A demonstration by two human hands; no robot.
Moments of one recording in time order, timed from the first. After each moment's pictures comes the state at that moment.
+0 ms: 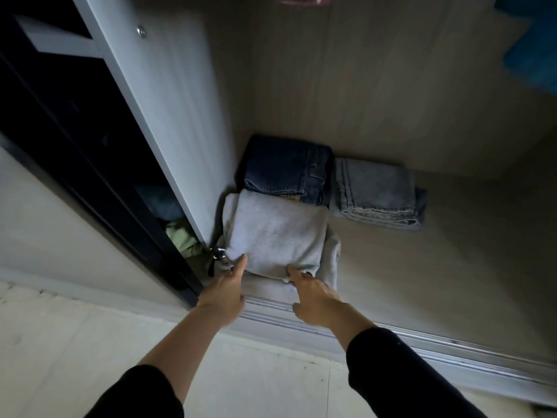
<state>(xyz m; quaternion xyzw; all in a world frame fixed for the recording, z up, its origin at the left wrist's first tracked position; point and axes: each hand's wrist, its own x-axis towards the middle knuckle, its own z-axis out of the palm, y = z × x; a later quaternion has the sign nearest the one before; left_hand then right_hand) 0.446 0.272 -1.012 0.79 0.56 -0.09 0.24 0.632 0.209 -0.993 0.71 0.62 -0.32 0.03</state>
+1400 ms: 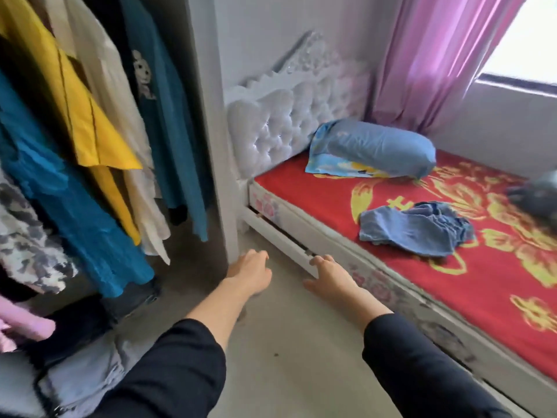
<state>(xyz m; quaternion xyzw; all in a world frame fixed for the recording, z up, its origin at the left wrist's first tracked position) 0.695 -0.251 -0.274 0.97 0.10 -0.11 0.17 0.726 -0.438 -0.276 0.96 0.15 -0.16 -0.16</state>
